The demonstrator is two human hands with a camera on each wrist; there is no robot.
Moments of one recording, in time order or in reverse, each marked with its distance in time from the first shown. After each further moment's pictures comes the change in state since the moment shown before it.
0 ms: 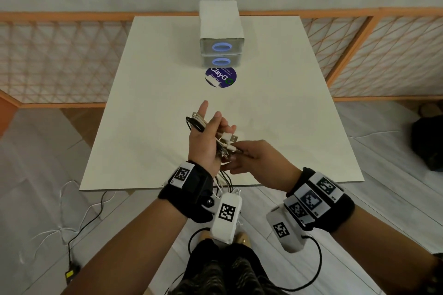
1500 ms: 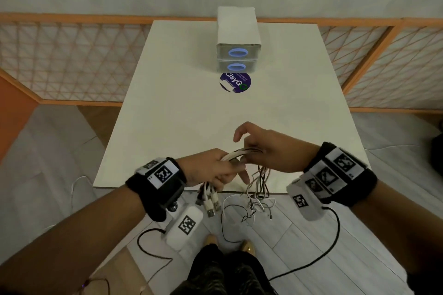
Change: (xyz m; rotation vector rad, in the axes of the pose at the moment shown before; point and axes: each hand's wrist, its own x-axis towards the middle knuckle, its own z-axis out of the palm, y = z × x) left_hand -0.015 0.049 -0.037 0.977 -0.769 -0.526; right_hand 0.033 -0.028 -0.029 -0.573 -0.291 -0.208
